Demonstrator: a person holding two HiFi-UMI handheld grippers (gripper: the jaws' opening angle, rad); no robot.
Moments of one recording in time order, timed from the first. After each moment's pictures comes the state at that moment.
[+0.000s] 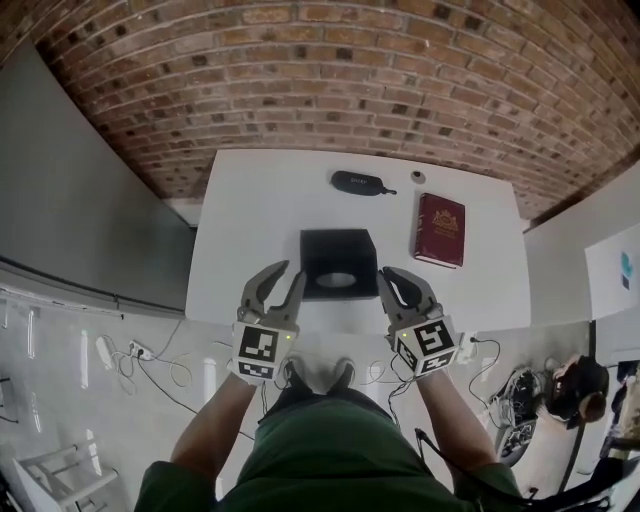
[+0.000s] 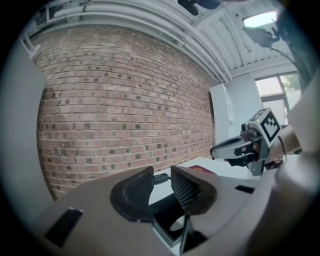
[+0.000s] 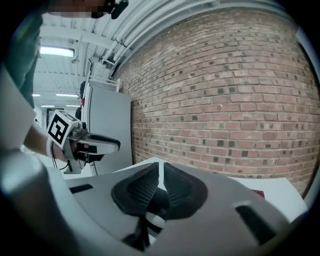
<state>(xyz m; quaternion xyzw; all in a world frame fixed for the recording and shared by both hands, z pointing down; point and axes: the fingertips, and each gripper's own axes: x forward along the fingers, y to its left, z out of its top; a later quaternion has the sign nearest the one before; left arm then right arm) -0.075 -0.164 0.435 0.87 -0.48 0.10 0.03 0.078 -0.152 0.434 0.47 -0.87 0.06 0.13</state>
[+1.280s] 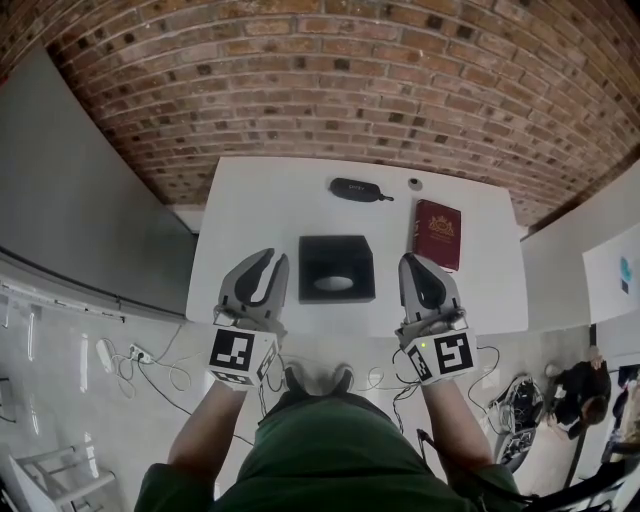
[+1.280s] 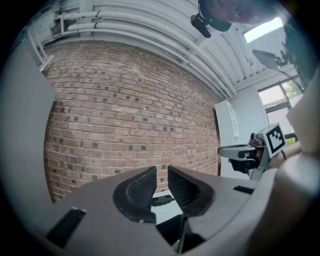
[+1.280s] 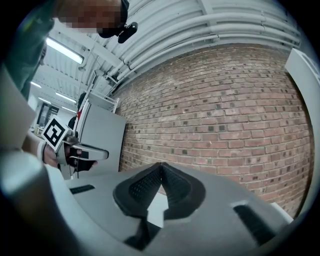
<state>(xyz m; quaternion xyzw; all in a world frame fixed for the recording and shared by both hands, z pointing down) -0.091 -0.157 0.333 0.86 -0.51 0.01 0.01 0.100 -0.143 0.315 0.52 -0.85 -0.05 0.02</state>
